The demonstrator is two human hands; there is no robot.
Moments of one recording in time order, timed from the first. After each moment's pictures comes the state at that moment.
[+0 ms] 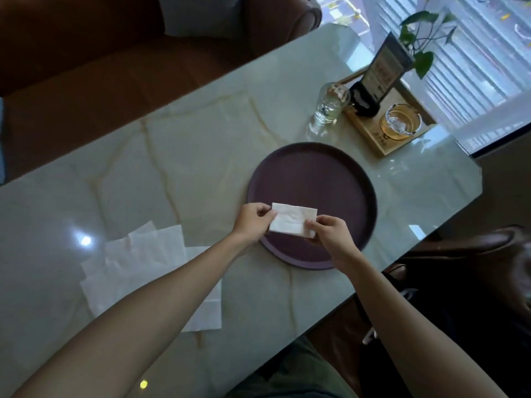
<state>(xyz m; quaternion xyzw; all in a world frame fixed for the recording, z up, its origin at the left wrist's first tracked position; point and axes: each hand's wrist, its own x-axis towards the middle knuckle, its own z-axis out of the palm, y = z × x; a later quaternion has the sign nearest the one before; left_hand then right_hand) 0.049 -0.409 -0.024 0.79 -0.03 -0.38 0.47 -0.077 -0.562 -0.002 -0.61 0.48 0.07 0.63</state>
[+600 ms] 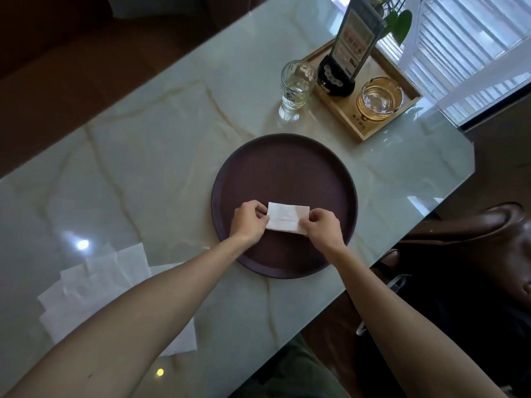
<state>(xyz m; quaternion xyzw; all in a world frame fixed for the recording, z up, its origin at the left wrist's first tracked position) 0.043 -0.492 -0.078 0.88 -0.09 -0.36 0.30 -0.081 -0.627 -0.053 -0.72 0.52 0.12 0.45</state>
